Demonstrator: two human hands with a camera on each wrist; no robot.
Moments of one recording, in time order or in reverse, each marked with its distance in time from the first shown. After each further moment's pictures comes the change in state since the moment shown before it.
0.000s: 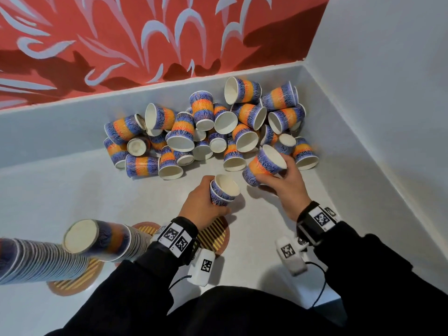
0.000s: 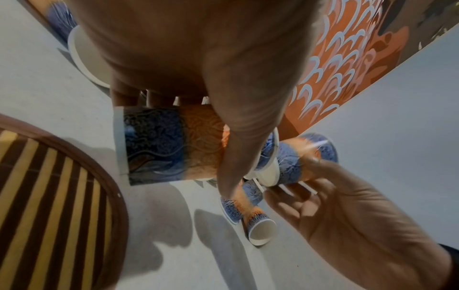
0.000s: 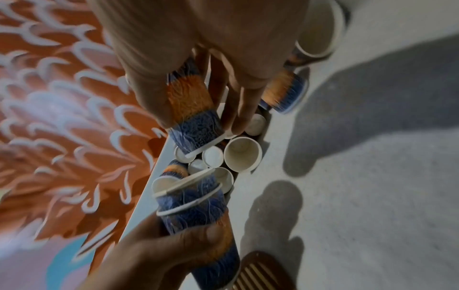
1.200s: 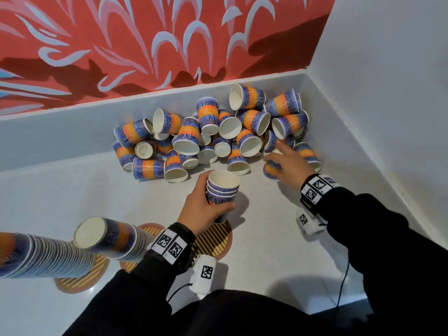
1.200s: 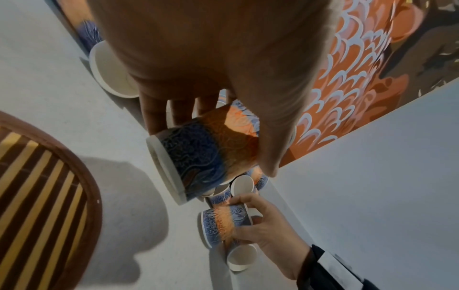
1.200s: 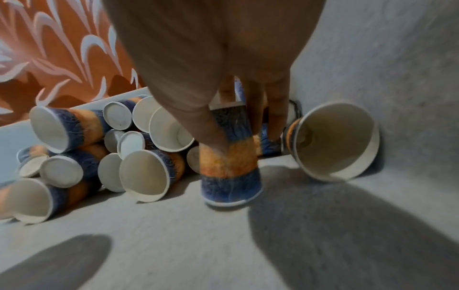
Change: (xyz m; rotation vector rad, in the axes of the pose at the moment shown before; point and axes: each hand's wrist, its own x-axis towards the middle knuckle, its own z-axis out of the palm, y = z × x) left_hand -0.022 0.009 -0.010 -0.239 0.088 0.084; right_hand 0.098 -0.007 -0.039 -1.407 -0.213 -0.466
